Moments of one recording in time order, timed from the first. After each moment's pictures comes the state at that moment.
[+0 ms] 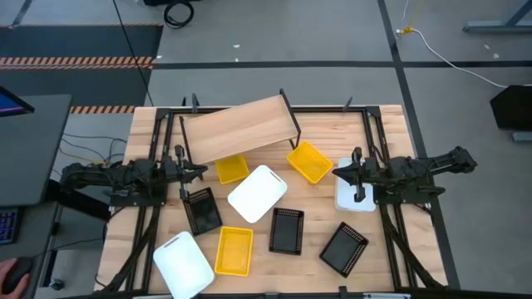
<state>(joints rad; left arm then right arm) -0.07 0.03 0.01 0.06 -0.28 0.15 0.23 0.04 0.01 0.08 0.34 0.09</state>
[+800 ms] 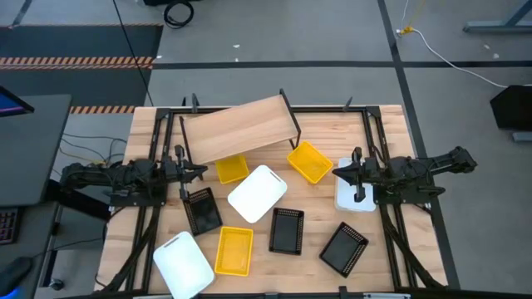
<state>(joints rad) -0.07 0.03 0.01 0.06 -0.28 0.15 0.23 0.04 0.01 0.08 0.34 0.09</state>
